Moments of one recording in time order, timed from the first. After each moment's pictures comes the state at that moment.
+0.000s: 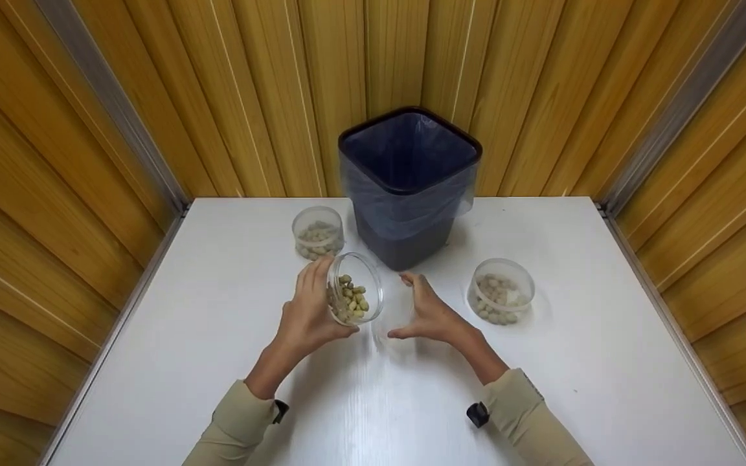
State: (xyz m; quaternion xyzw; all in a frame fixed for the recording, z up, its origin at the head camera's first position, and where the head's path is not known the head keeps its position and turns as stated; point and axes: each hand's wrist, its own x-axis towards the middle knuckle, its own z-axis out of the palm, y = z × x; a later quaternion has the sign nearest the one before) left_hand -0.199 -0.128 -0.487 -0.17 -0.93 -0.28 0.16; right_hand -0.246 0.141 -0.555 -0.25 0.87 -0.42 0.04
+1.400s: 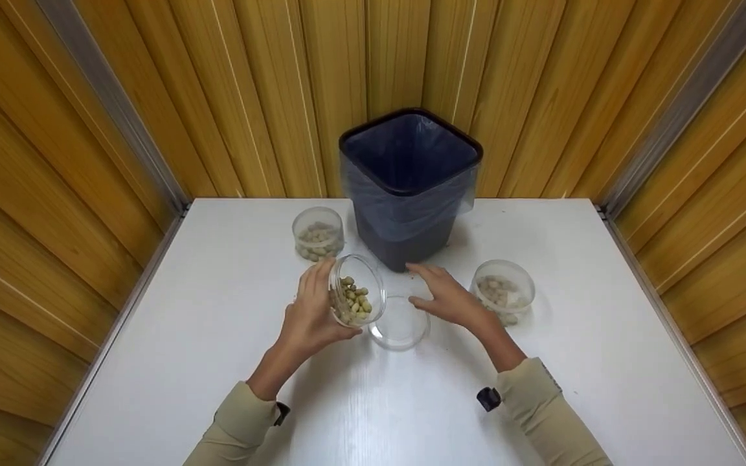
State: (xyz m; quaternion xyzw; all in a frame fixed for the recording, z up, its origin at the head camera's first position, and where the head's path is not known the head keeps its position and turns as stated) left_hand -0.201 -0.126 -0.493 -0.18 -0.92 -0.31 0.17; right_hand -0.258 0.165 -0.505 -0.28 0.91 -0.32 0.03
